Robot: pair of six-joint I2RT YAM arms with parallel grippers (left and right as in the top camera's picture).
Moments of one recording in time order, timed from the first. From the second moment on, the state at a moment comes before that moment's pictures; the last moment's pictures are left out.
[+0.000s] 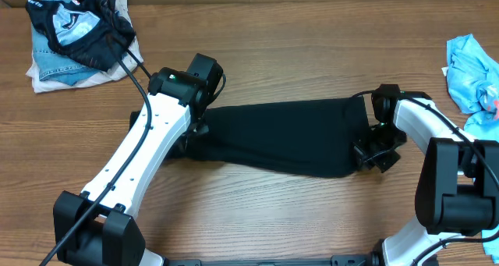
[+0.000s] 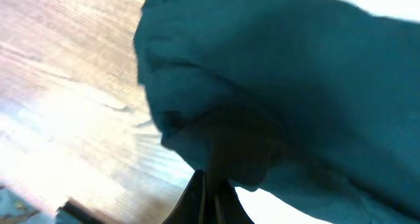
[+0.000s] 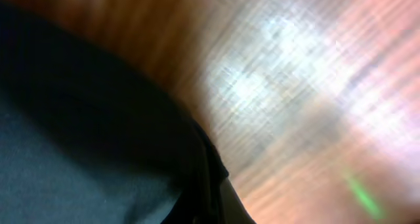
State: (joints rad) left arm -0.38 1.67 1.43 -1.36 -0.36 -0.76; right arm -0.06 1.85 1.08 -1.08 -0.09 0.85
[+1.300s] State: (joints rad) left arm -0.38 1.02 1.75 -1.50 -0.35 -0.76; right arm -0.06 1.02 1.53 -1.27 -0.09 0.84
